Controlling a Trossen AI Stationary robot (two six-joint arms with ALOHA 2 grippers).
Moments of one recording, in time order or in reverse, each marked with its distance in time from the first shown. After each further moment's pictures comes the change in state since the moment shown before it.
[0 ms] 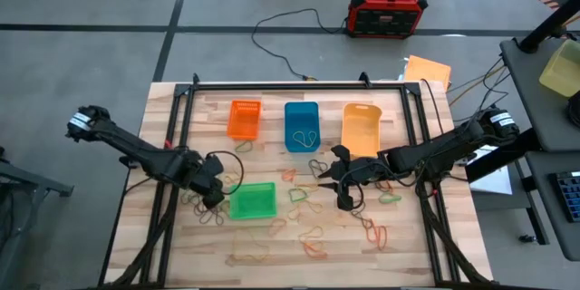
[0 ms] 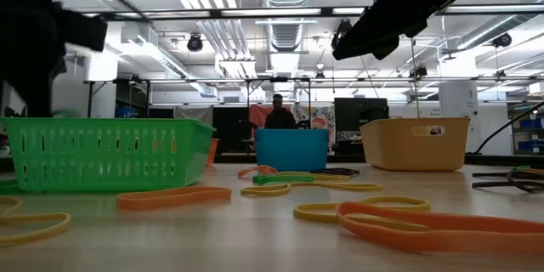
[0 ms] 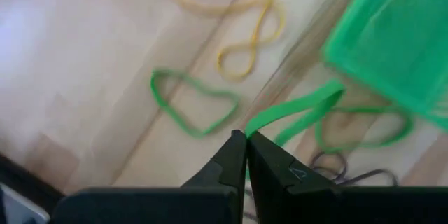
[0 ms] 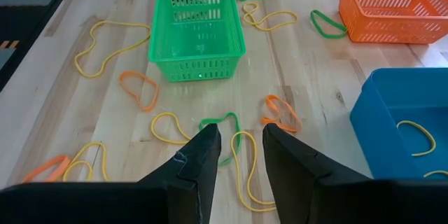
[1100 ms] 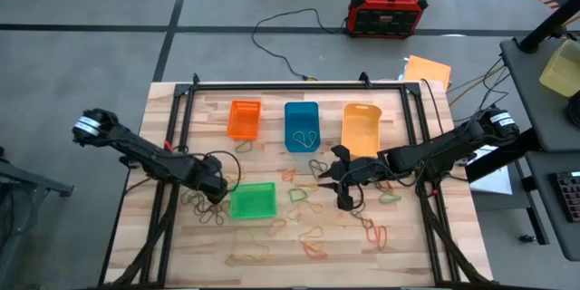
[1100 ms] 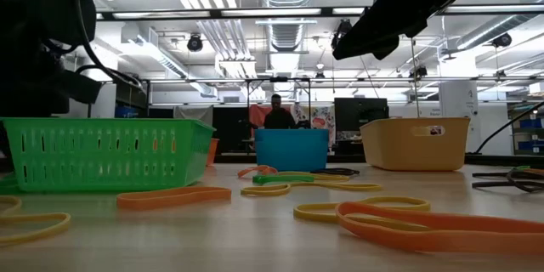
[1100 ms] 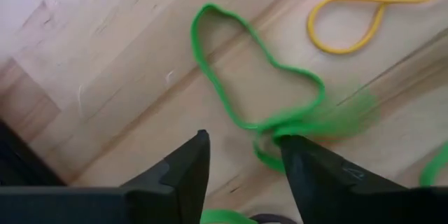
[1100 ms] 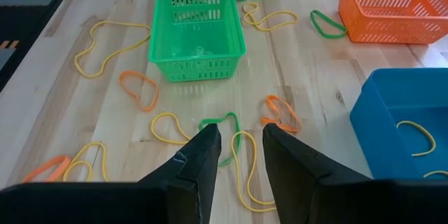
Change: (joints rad) left arm 0.070 0.141 -0.179 0.140 0.084 -0.216; right arm 0.000 0.000 0.000 0.000 0.000 0.000
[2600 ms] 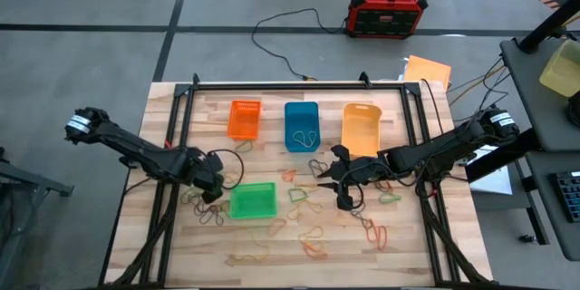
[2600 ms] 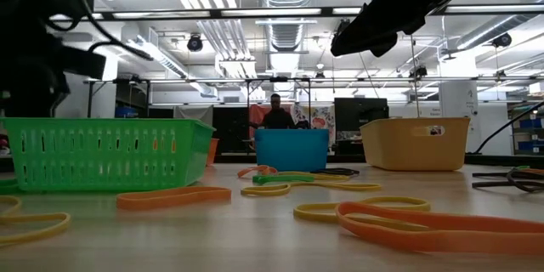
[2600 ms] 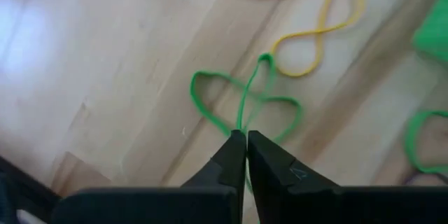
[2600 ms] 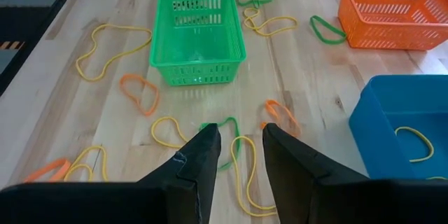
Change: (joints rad) left arm 0.013 -0.141 0.033 -0.058 -0.104 0.347; right arm 0.000 0.000 0.009 0.000 0.000 -0.009
